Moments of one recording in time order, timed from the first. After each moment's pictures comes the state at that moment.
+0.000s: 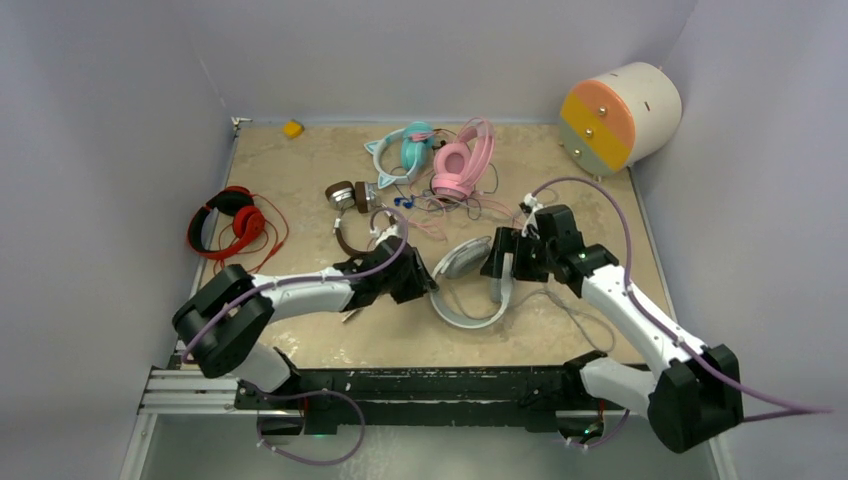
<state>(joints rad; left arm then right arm) -0.85 1.48 0.67 0.03 -0.03 -1.12 0.37 1.13 0.79 -0.54 -0.24 0.46</state>
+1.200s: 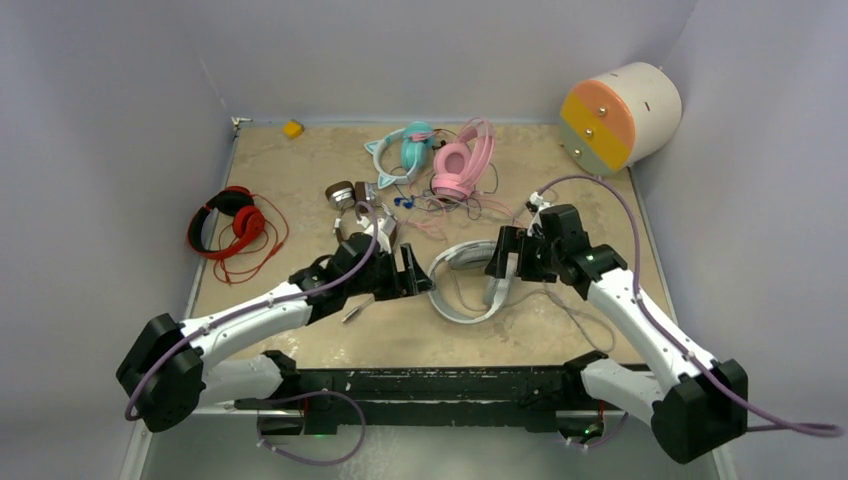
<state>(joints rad) -0.77 1.14 0.64 -0.09 0.15 -0.91 0.37 1.01 0.79 -0.64 -0.22 0.47</state>
